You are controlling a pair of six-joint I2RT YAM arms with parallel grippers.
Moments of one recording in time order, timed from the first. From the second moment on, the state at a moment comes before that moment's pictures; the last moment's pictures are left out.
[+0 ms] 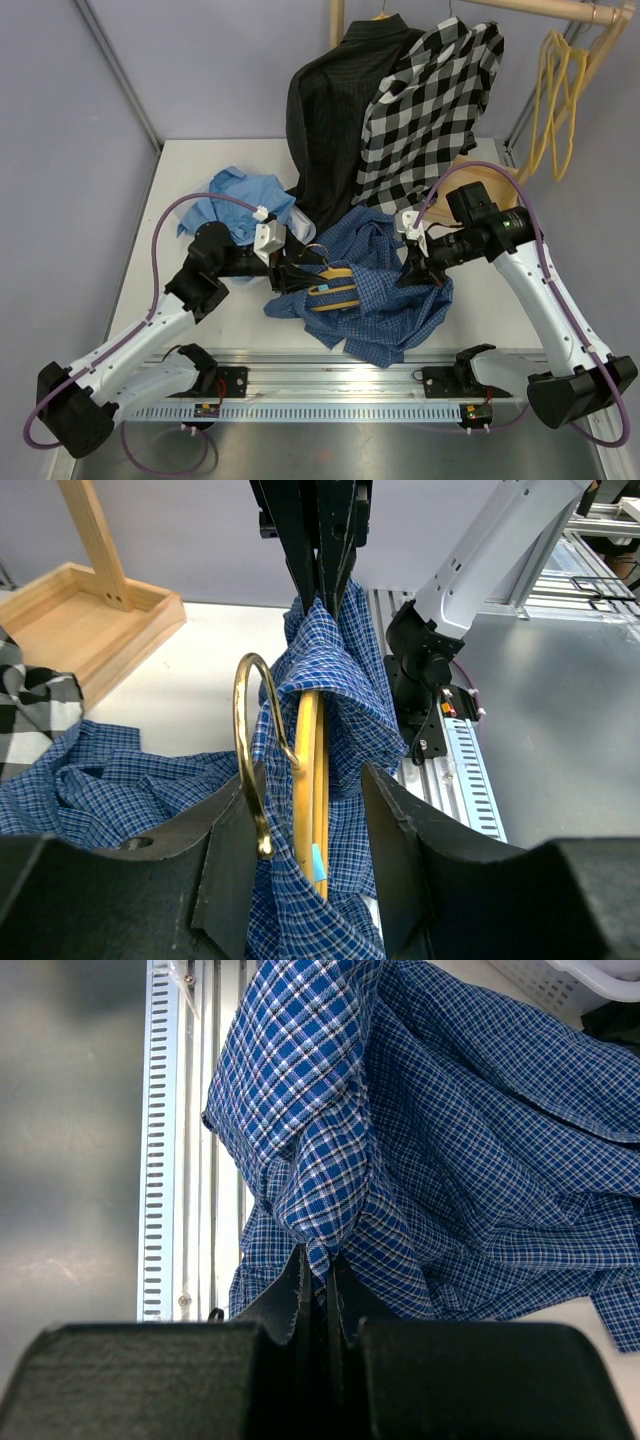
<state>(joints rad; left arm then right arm) -0.64 0.89 0.70 0.24 0.92 -0.10 0.33 1.15 1.29 -1.33 -0.93 -0.98</state>
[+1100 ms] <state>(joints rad) -0.80 1.04 0.87 -0.16 0.79 0.19 0.35 1.16 1.28 -1.34 -0.84 -0.97</state>
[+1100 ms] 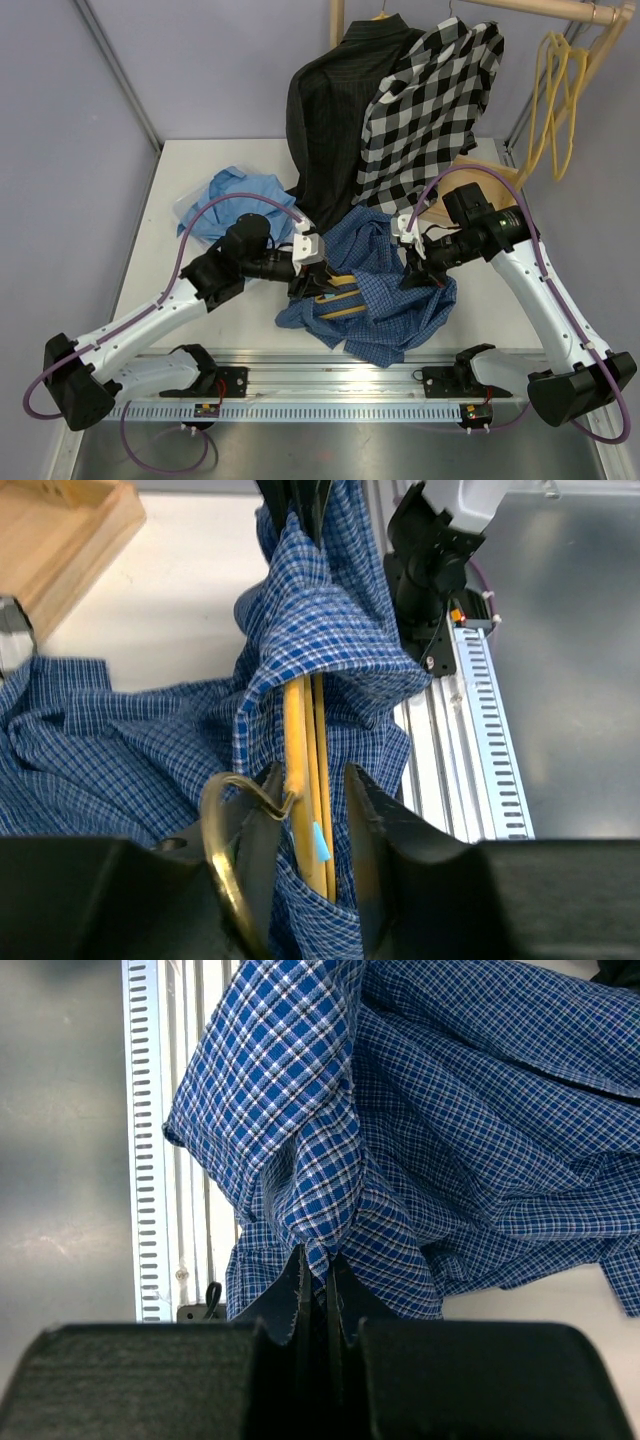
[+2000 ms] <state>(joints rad) -0.83 1.11 0.93 -0.25 0.74 0.15 0.35 1.16 1.29 -1.34 -0.86 -0.93</state>
